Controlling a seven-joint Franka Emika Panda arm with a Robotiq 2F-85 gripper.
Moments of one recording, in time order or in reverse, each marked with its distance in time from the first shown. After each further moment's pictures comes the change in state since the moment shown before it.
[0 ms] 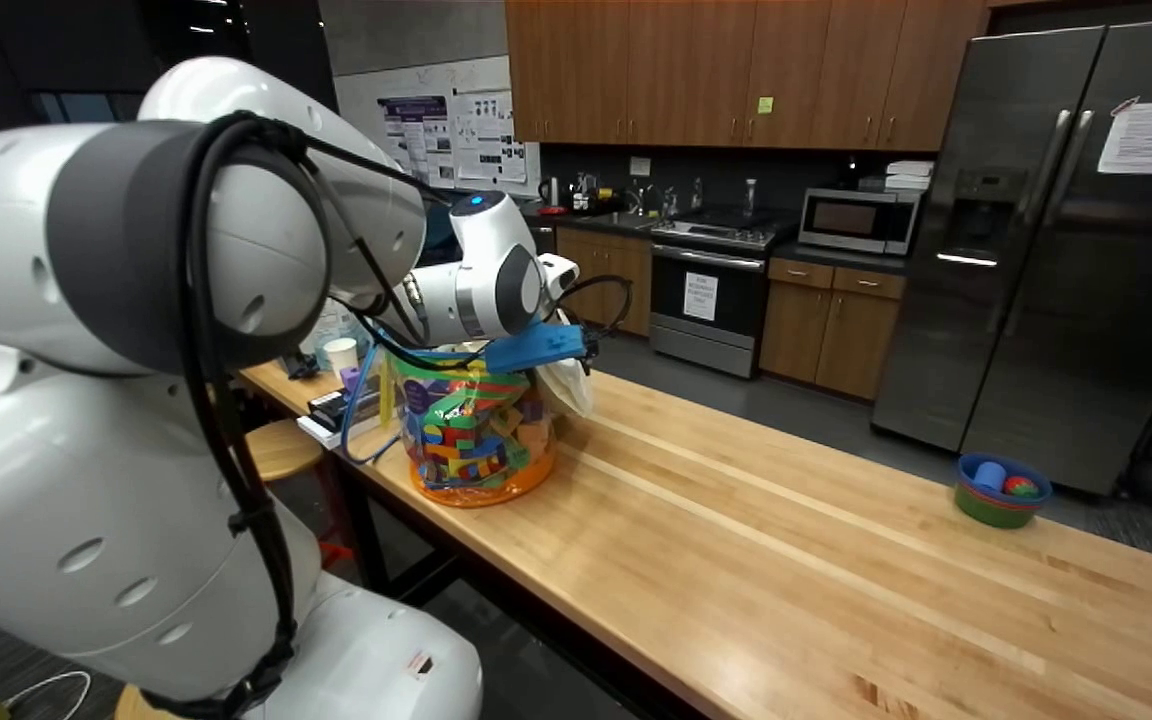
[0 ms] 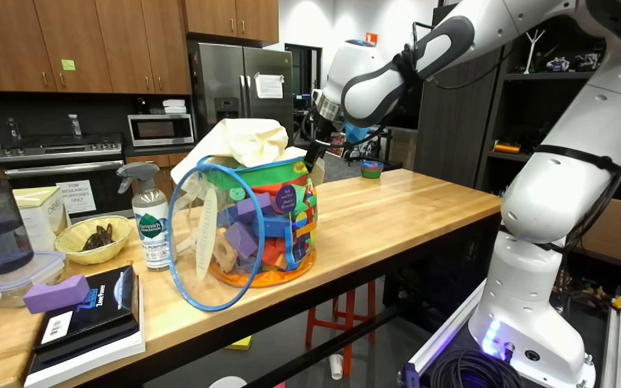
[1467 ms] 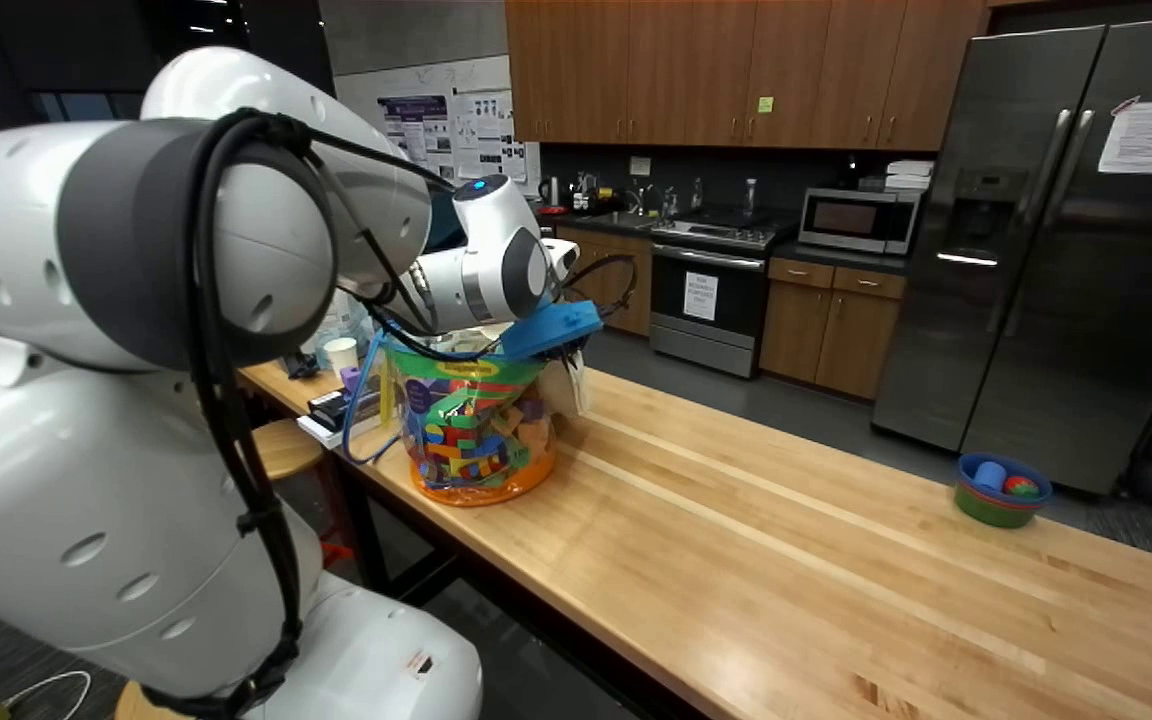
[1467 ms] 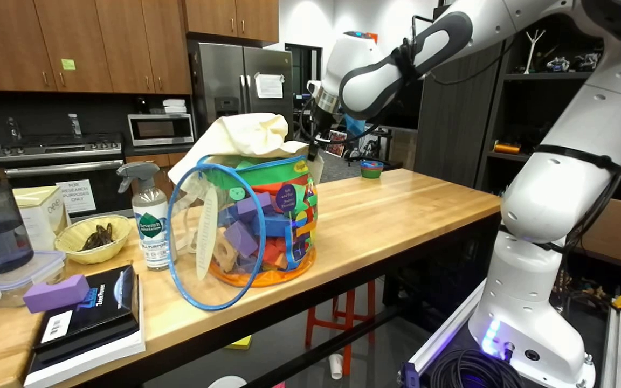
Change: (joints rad) arm -0.001 0.010 -0.016 0.055 -0.042 -0.024 -0.144
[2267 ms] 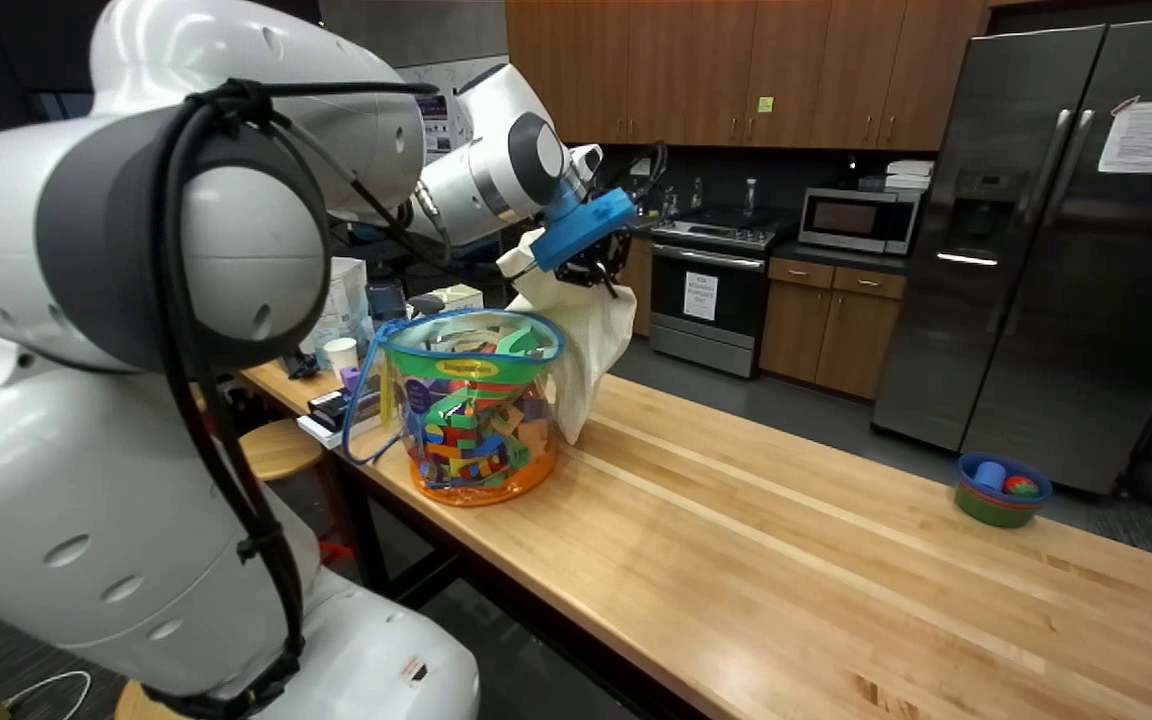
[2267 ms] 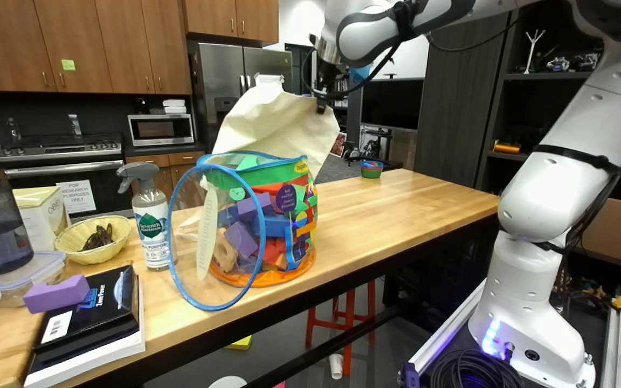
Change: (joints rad) arm -0.057 -0.001 -0.007 0.313 -0.173 -0.311 -0.033
